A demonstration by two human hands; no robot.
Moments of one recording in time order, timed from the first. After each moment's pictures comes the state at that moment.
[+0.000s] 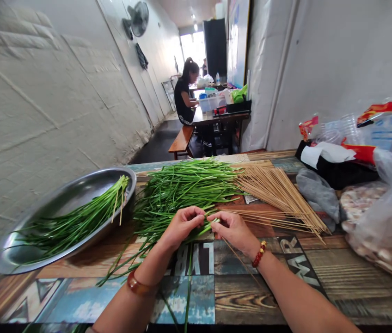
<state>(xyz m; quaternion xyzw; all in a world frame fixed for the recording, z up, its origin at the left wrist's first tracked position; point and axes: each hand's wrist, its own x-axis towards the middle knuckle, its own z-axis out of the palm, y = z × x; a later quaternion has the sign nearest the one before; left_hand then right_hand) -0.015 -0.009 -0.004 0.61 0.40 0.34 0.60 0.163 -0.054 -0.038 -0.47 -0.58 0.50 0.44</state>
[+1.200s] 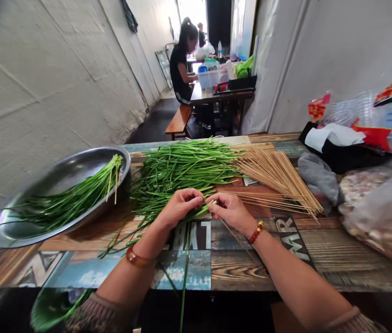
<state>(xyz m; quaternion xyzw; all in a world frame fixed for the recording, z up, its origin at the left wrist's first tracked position) -0.014 -0.009 -0.006 0.63 0.38 0.31 0.60 0.168 -0.054 -0.041 -0.45 -0.59 0.51 0.44</state>
